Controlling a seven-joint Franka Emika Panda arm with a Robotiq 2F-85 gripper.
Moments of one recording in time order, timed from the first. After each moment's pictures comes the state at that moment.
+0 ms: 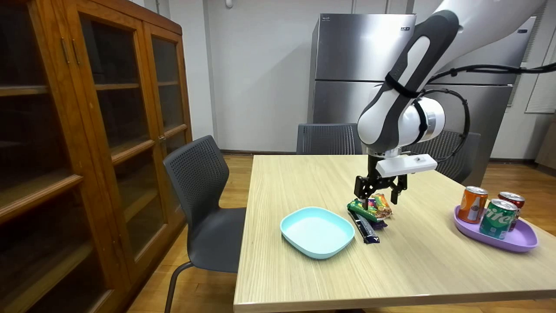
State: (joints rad) arm 0.13 0.67 -0.05 -1.96 -0.20 2.64 0.07
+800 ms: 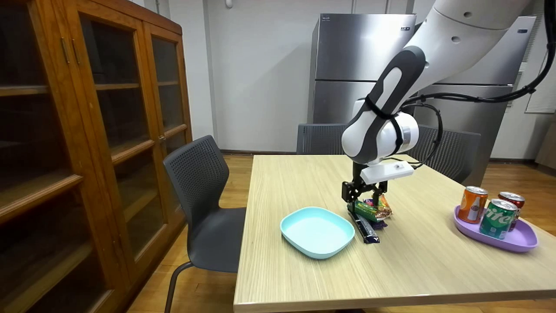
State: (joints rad) arm 0.16 0.85 -0.05 -1.73 -0.20 2.63 0.03
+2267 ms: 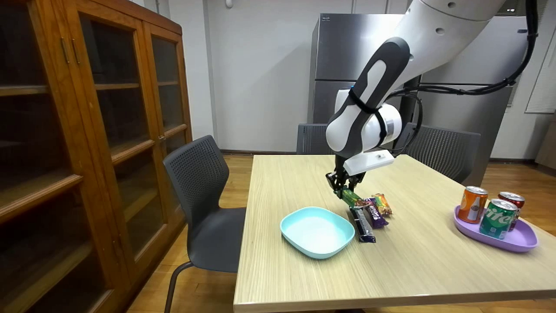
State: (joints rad) arm 0.26 0.84 -0.09 -1.71 -0.22 2.70 0.03
